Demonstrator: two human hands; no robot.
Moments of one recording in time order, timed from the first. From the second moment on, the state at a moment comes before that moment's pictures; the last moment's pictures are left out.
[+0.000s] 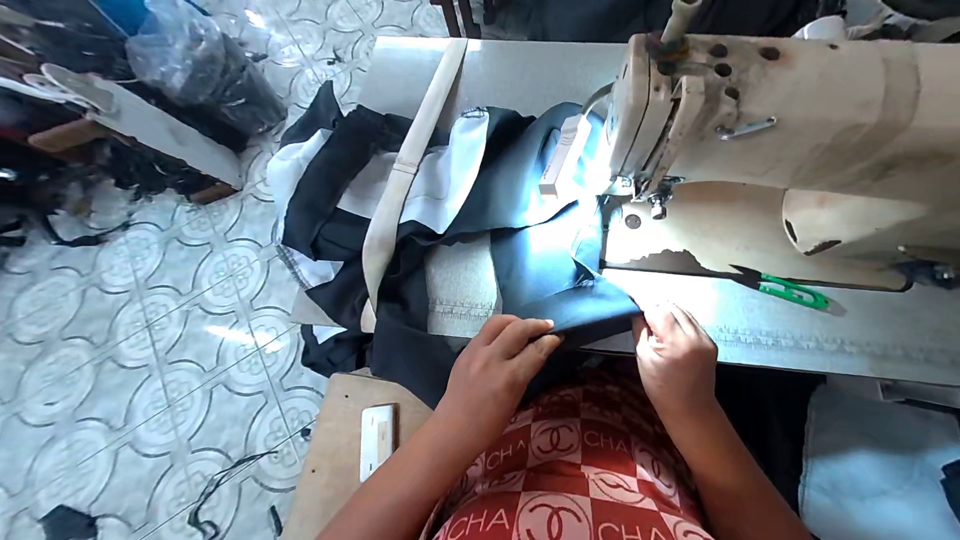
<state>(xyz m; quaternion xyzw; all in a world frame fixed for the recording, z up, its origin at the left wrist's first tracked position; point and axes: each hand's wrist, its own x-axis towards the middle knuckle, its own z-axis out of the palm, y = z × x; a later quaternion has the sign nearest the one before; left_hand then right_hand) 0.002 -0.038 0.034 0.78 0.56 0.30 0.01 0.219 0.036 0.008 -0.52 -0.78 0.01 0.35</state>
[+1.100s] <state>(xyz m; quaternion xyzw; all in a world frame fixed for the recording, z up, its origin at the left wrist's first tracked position) -0.035 0.042 0.115 0.91 0.29 0.29 0.08 0.256 -0.002 0.020 -0.41 -0.77 0.19 0.45</state>
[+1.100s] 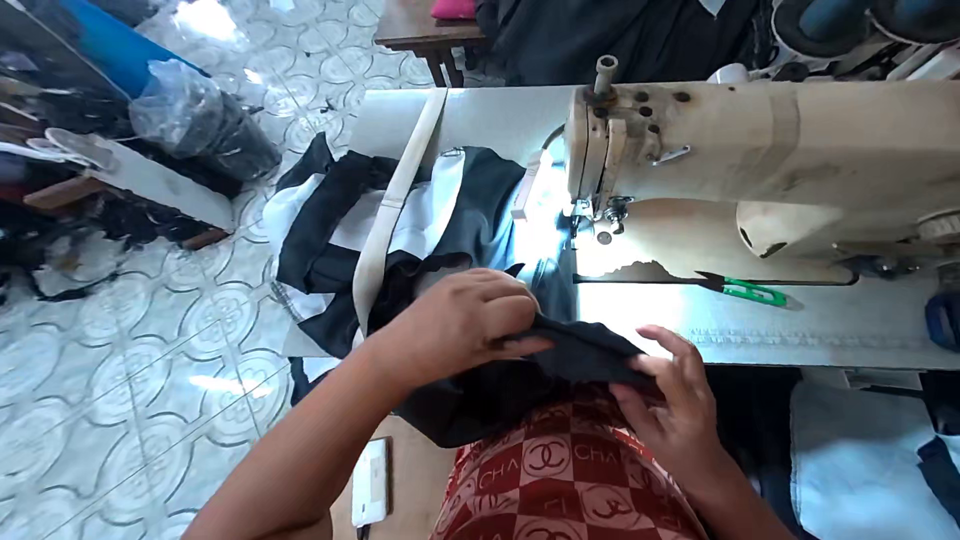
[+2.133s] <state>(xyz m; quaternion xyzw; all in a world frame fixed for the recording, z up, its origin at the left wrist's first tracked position) -0.091 0.046 0.100 0.77 0.55 0.31 0.12 0.331 -0.030 0.085 -0.34 -0.71 0.20 0.58</state>
